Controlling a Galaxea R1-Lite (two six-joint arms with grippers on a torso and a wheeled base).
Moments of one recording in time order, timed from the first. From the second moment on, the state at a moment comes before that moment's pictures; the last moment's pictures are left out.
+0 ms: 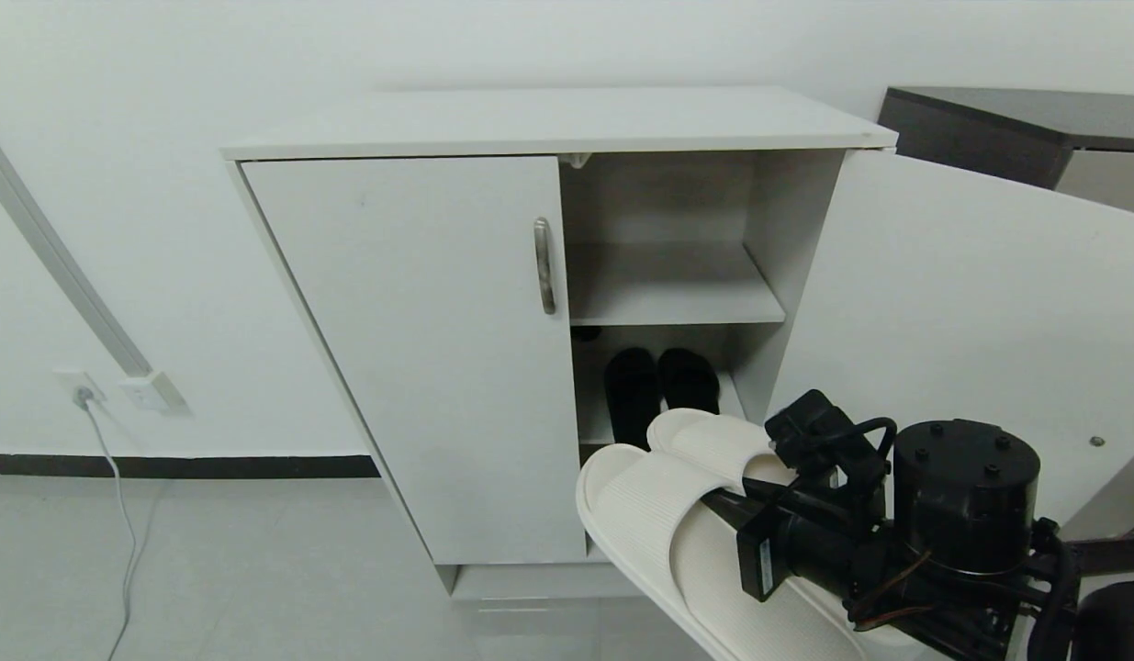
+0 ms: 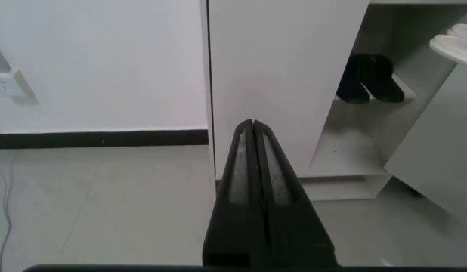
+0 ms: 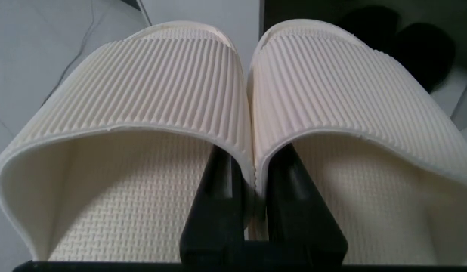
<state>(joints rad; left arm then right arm) 0.00 0.00 0.00 0.01 0.00 -0.01 0.79 1.73 -0.50 -1.01 -0.08 0.03</state>
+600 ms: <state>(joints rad) 0.00 0.00 0.00 0.01 0.00 -0.01 0.79 1.74 -0.50 -1.01 -0.08 0.03</state>
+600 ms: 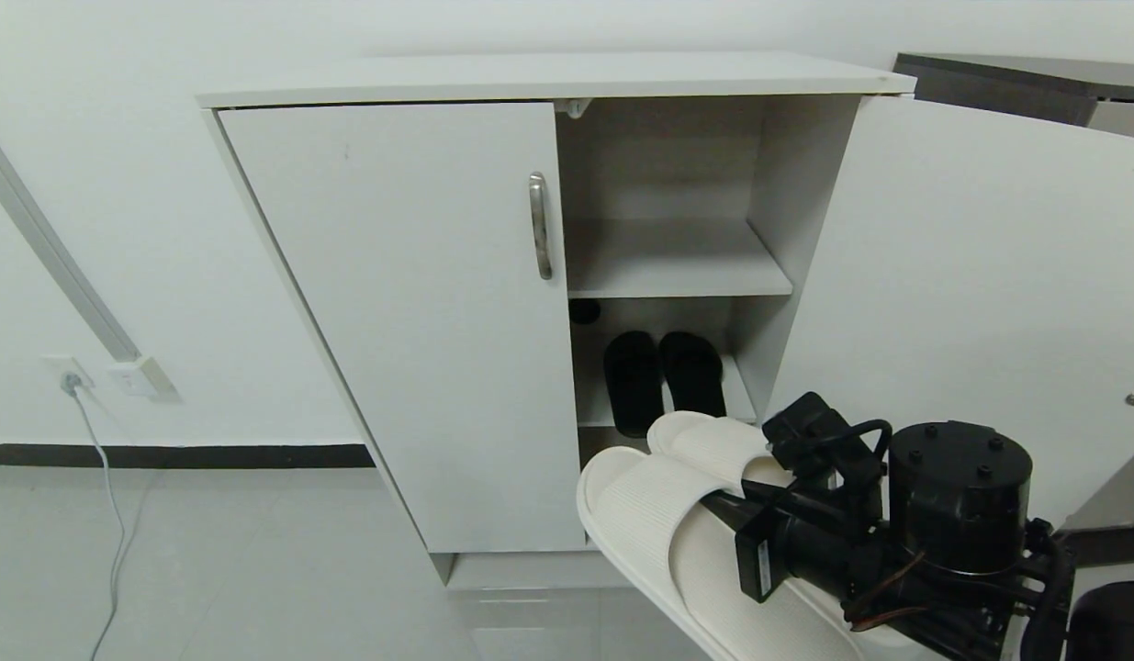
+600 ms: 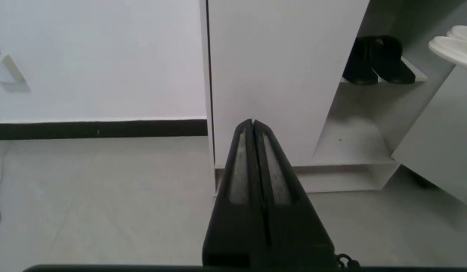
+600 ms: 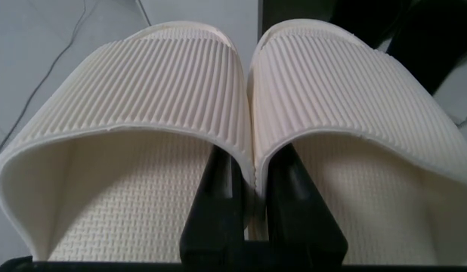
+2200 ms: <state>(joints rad) 0.00 0.00 0.00 0.01 0.00 -0.01 0.83 1.86 -1.24 -0.50 -0.75 0.06</state>
